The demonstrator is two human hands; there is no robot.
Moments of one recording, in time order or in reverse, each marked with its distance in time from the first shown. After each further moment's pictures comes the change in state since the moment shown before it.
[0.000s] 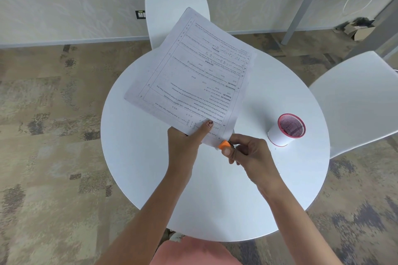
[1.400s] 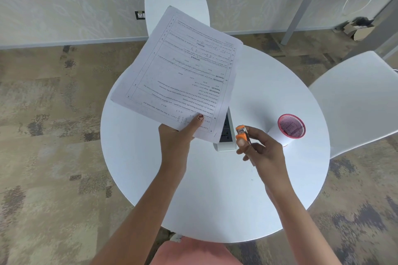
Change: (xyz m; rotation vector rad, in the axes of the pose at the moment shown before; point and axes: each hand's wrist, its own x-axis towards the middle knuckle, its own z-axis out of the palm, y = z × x) left_hand 0.011 0.003 -0.007 -0.110 0.075 -0.010; right_hand -0.001 0.014 -0.012 0.093 0.256 -0.009
